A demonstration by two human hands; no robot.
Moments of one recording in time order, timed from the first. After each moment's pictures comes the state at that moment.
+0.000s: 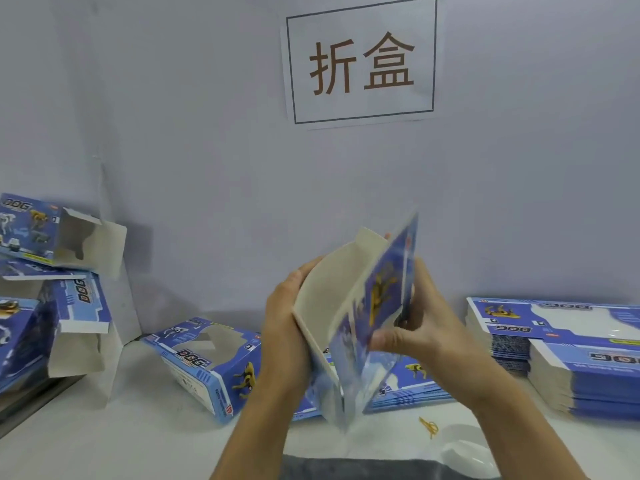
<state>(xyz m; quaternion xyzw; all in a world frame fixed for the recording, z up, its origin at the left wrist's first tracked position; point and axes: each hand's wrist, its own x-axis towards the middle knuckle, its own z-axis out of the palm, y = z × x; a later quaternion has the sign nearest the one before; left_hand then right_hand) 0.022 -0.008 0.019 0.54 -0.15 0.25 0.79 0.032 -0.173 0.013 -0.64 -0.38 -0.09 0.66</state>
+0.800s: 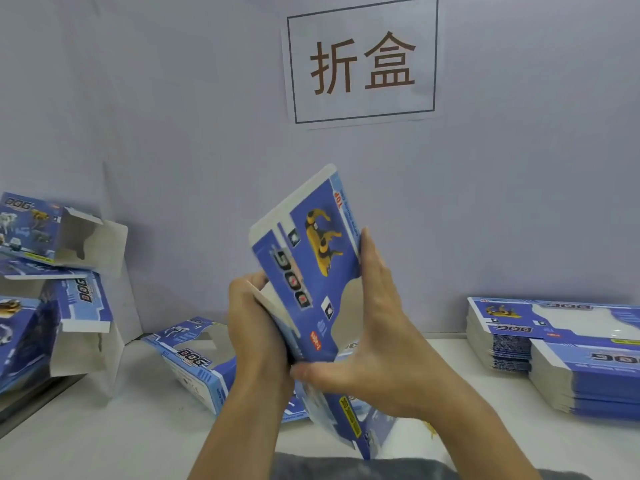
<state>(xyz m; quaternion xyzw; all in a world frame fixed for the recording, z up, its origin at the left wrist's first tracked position) 0.030 0.011 0.020 0.43 -0.10 0.18 0.88 0.003 -0.124 0.020 -0.82 -0.28 -0.20 0.45</state>
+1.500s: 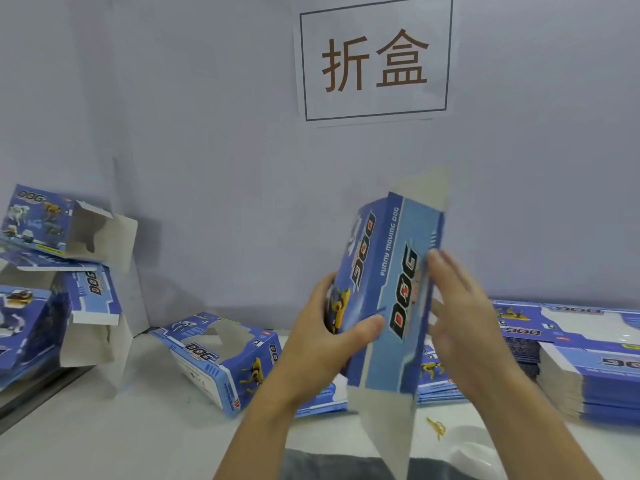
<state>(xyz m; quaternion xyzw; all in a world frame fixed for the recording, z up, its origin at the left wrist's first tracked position) 0.033 0.006 -0.005 0.69 -0.27 0.09 0.66 0.034 -0.166 0.019 -0.59 -0.12 -0.16 0.78</state>
